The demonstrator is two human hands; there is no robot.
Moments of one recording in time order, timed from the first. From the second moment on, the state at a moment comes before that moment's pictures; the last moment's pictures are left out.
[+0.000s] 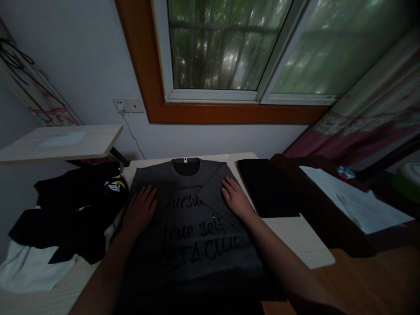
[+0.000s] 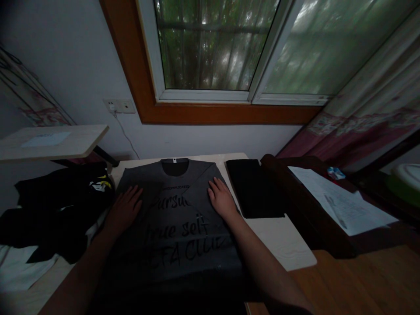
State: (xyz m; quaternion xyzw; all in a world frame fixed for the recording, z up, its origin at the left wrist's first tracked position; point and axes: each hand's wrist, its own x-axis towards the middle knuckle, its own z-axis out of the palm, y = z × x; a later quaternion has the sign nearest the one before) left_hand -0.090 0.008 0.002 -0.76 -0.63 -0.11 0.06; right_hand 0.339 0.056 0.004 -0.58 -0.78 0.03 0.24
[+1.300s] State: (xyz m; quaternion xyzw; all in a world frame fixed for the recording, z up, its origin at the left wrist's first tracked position) left_hand -0.113 0.047 0.009 -0.70 -0.71 -0.11 0.06; right_hand 0.349 0.103 -0.002 -0.64 -0.75 -0.05 0.15
